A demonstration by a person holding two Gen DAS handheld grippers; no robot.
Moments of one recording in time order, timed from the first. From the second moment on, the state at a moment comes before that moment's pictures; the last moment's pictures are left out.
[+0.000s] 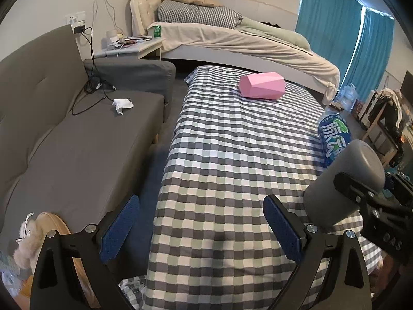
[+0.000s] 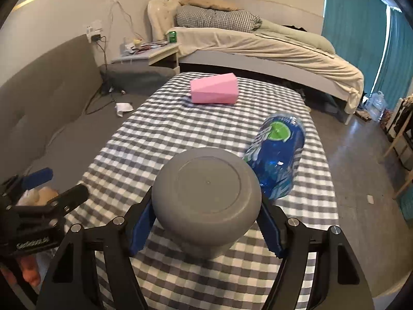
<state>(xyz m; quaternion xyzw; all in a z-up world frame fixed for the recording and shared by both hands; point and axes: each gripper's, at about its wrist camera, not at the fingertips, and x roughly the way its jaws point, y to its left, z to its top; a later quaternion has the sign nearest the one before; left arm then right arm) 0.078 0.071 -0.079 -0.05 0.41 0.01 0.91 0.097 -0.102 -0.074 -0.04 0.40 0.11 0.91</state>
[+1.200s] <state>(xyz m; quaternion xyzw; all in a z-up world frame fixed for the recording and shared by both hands) 0.093 0.076 -0.098 -0.06 0.42 0.06 0.90 0.122 -0.076 -0.122 -0.07 0.41 0.14 0.90</state>
